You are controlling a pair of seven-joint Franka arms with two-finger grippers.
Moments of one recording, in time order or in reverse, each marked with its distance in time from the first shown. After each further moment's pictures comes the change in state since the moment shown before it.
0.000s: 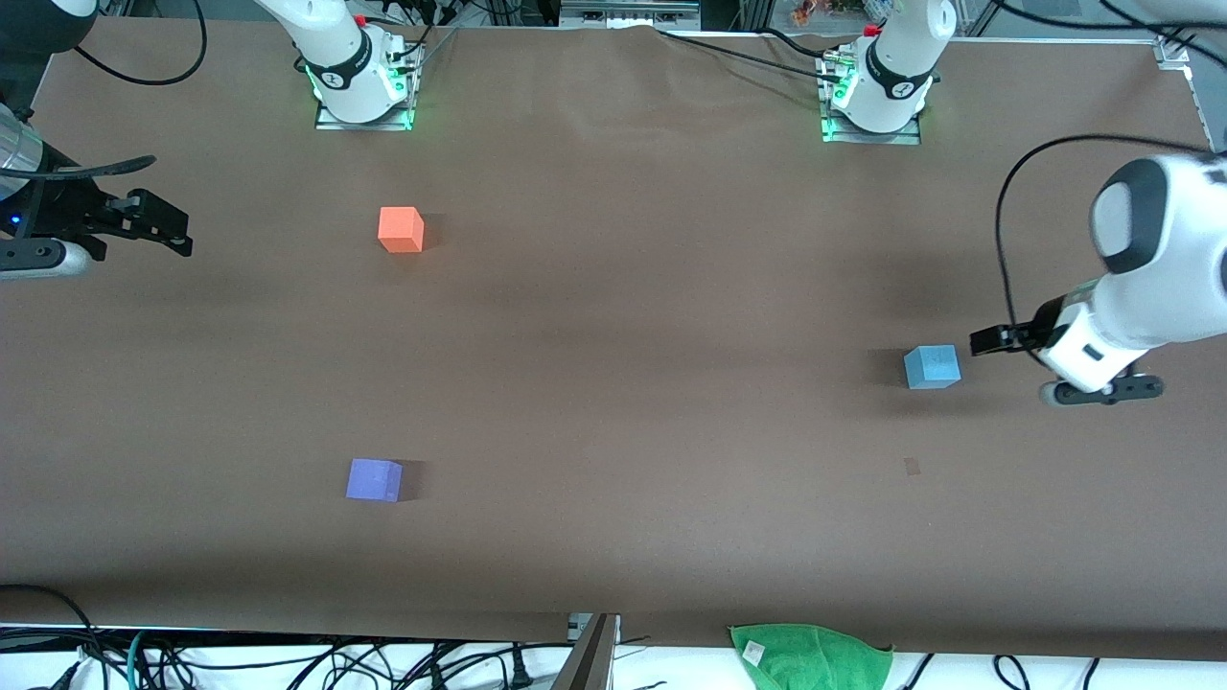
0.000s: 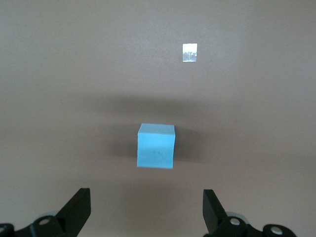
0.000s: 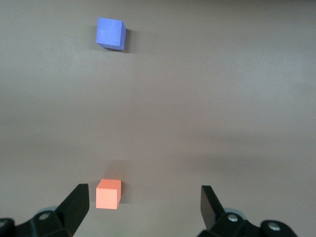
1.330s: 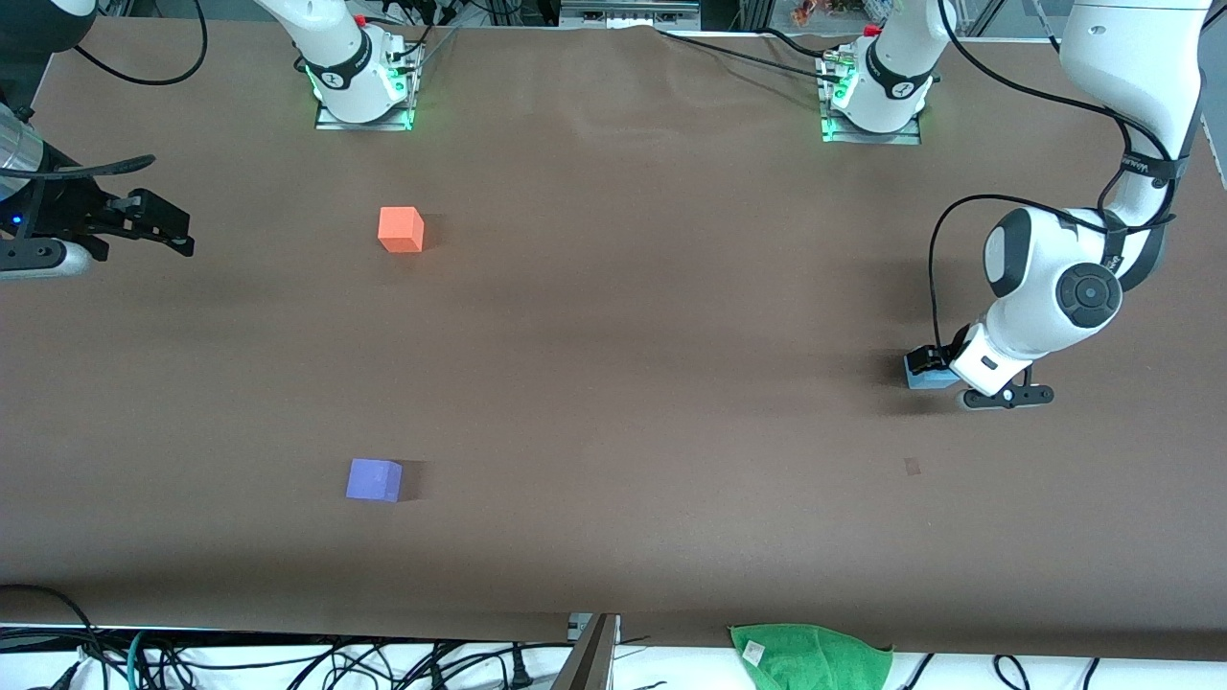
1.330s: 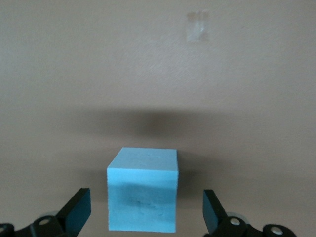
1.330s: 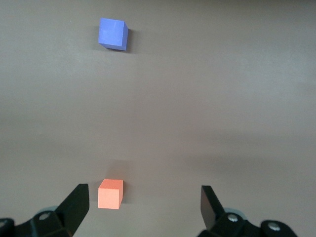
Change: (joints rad) left arm -0.009 0.089 0.007 -0.261 0.057 0.426 -0.020; right arm 0.000 0.000 0.000 0.000 0.009 0.000 0.000
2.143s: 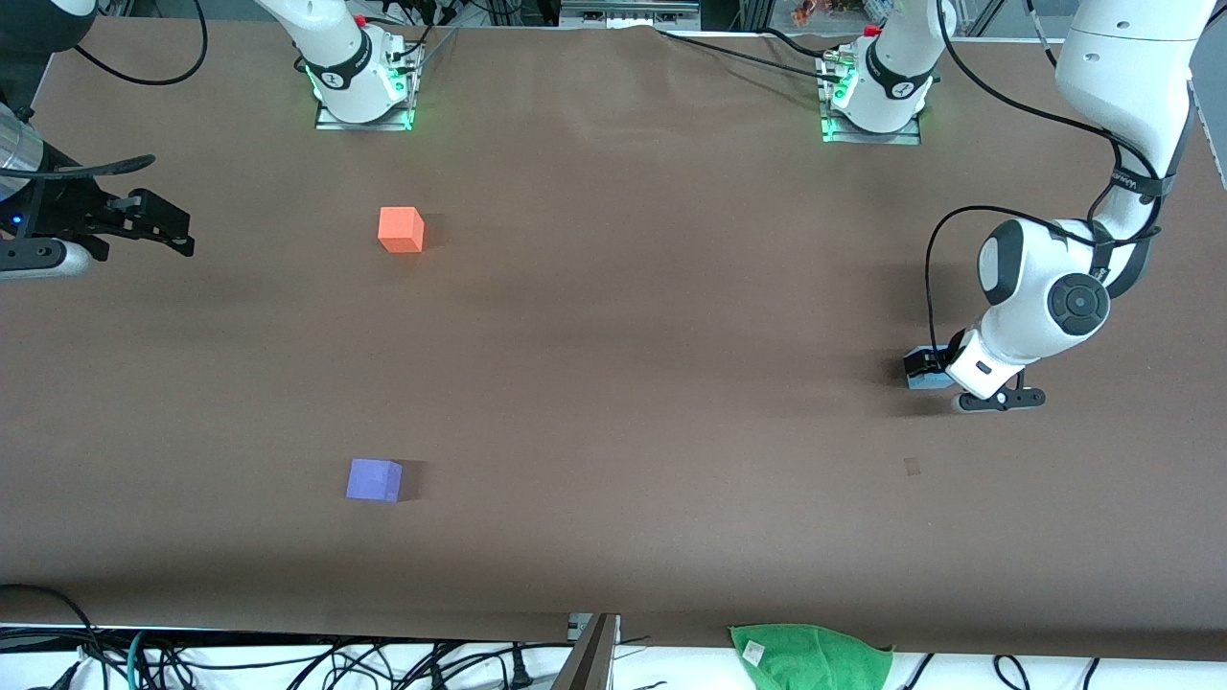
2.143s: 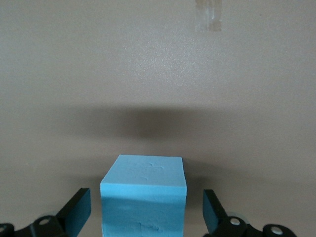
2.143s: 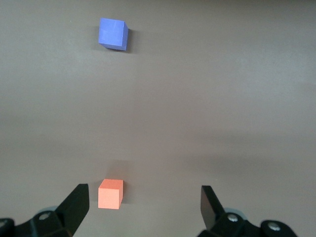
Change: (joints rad) left arm 0.007 0.050 -0.001 -0.003 0.000 0.058 0.006; right arm 0.000 0.000 0.000 0.000 0.000 0.000 0.000
